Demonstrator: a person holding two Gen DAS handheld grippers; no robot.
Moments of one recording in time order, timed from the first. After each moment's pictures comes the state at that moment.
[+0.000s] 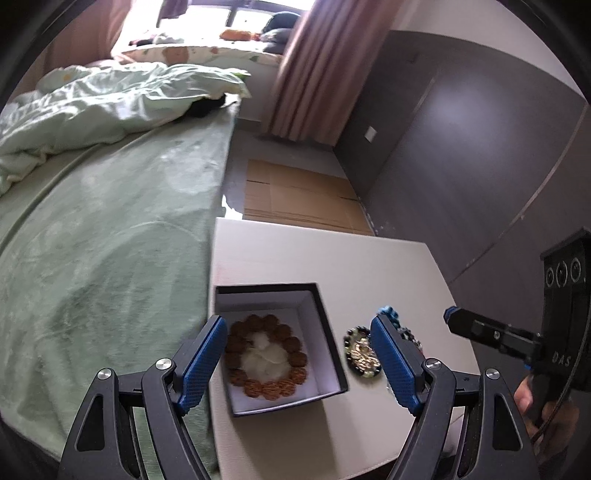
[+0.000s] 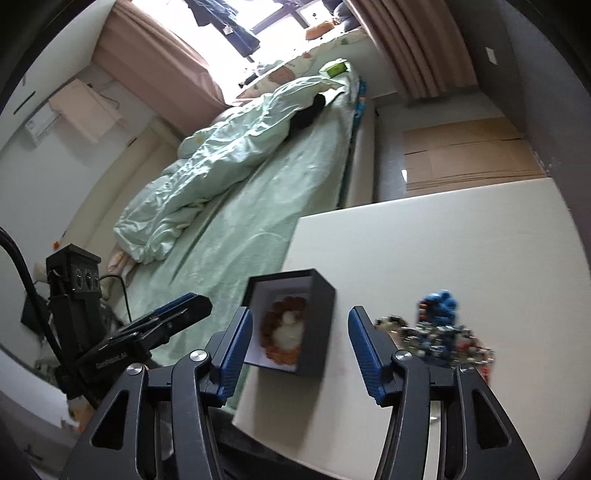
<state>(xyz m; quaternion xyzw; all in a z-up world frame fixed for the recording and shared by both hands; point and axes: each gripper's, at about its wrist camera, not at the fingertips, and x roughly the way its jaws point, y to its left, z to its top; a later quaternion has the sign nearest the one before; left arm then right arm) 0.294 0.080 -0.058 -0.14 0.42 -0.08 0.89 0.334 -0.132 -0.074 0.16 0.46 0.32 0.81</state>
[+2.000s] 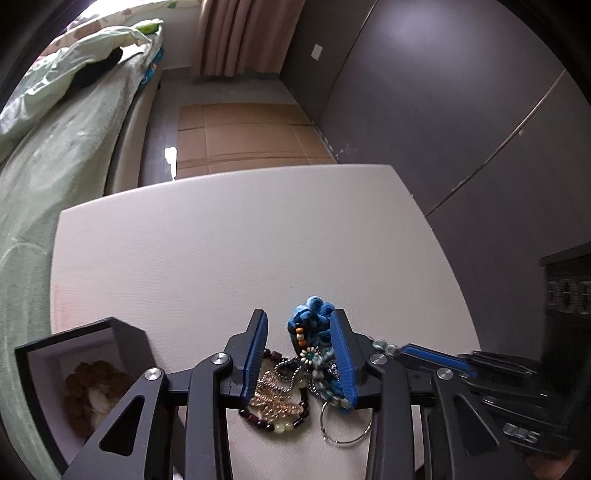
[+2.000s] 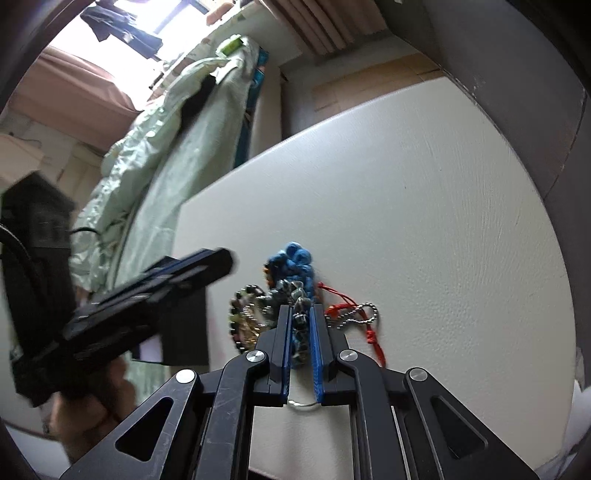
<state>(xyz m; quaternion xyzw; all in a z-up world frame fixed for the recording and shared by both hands) 0.398 -0.056 -0.125 -0.07 0.54 -0.17 0.83 0.360 -0.207 -0.151 0.22 0.55 0.20 0.78</state>
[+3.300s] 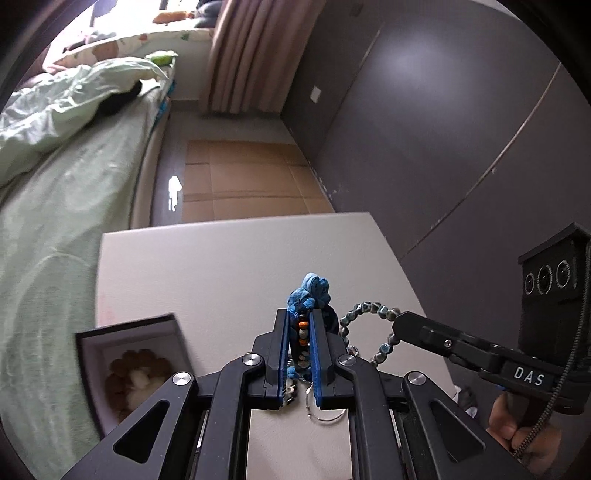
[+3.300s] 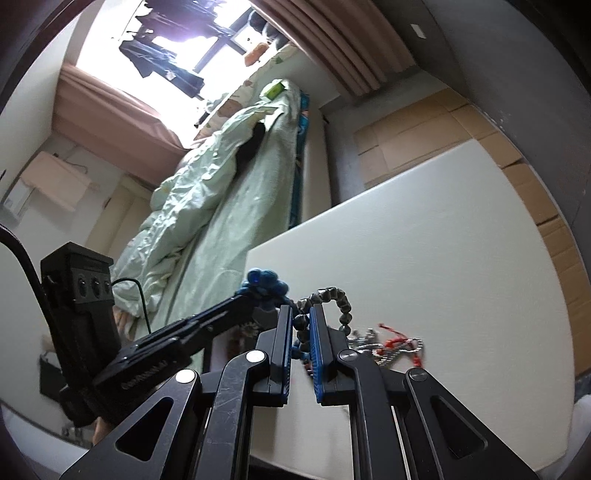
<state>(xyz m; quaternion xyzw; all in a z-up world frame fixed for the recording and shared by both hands) 0.355 -0.016 -0.048 -0.10 0.46 -0.16 0.86 0.351 -0.212 -0.097 0.27 0.46 0.26 0.80</state>
